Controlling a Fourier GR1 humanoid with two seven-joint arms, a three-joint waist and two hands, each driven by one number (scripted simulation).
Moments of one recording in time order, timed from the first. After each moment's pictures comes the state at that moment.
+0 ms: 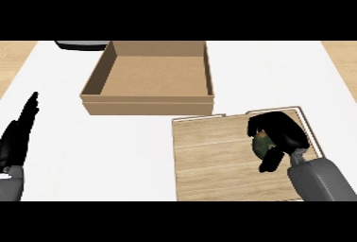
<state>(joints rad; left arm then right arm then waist) -0.10 0.38 0.15 -1.34 -0.20 0.11 0.06 -0.26 -0.34 0.23 -1.36 0.89 0.25 0.04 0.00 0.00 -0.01</state>
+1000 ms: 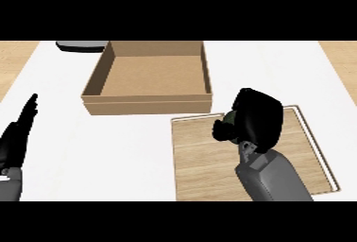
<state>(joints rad) -0.09 0.38 0.16 -1.35 -0.22 0.10 0.07 -0.43 -0.03 0.35 -1.65 1.30 0.29 1.03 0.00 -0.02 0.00</state>
